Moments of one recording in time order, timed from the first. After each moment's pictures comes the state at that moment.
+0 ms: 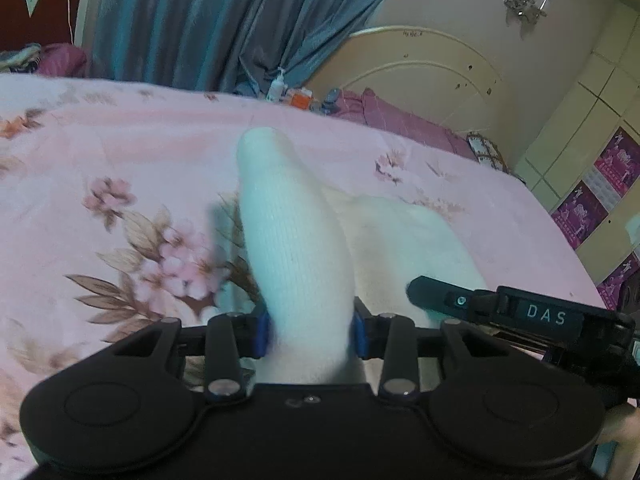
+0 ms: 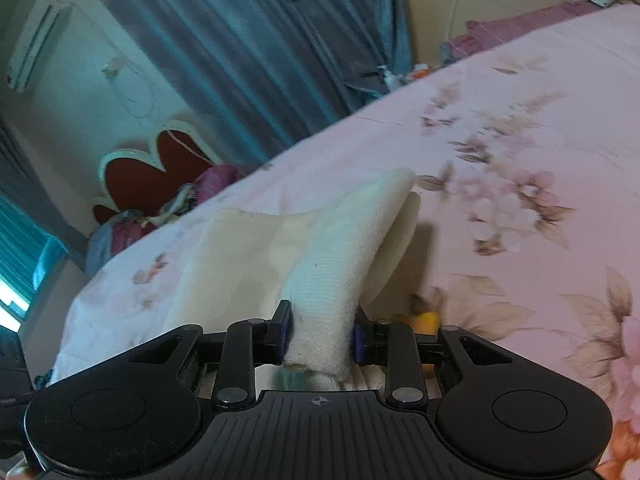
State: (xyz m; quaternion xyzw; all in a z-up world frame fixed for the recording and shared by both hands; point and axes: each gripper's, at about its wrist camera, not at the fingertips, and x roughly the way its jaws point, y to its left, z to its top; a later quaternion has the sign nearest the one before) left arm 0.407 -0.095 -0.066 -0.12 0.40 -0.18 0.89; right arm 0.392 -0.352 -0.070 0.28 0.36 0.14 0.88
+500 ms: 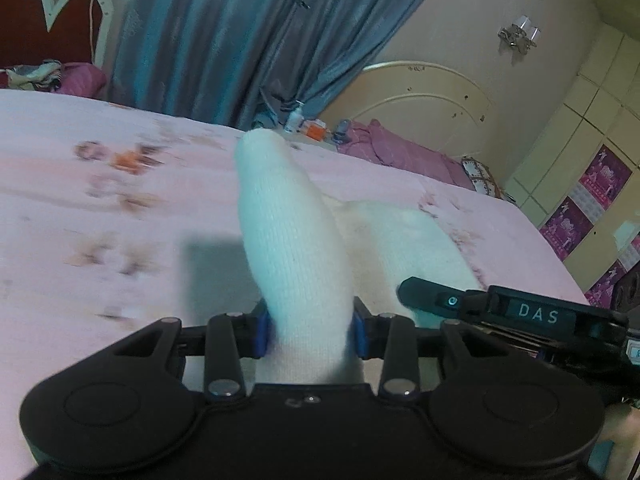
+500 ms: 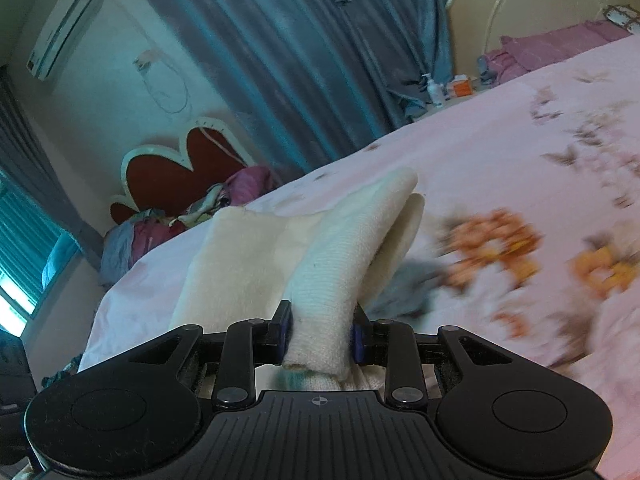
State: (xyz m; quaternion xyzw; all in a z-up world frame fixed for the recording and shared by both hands) left arm 0.387 0.096 -0.034 -0.12 0.37 -0.20 0.90; right arm 0.372 -0.151 -0.034 0.27 0.34 0.14 0.89
